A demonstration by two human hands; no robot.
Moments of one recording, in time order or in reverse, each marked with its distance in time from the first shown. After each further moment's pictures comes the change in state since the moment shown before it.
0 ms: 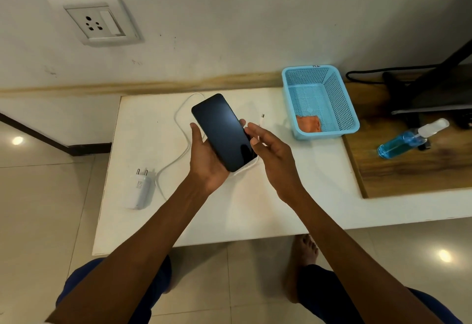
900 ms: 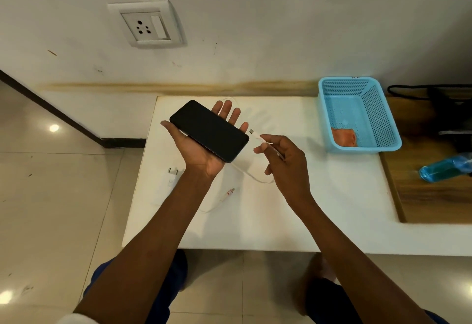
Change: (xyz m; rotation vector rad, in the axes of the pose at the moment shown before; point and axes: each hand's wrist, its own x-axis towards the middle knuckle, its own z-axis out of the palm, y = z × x) left_hand -0.002 0.059 -0.025 -0.294 -0.192 0.255; right_hand 0.017 0.010 0.041 -0.116 0.122 -0.029
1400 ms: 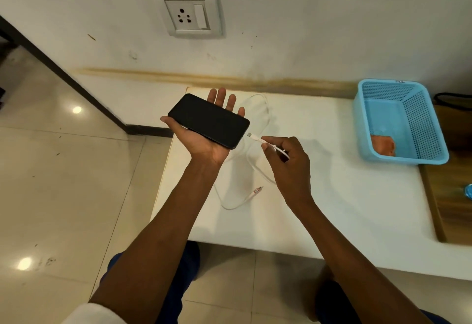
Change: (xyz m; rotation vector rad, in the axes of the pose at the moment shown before) left_hand -0.003 0.049 -0.008 -0.052 0.042 0.205; right_hand -0.002 0.000 0.055 -0.038 0.022 -0.150
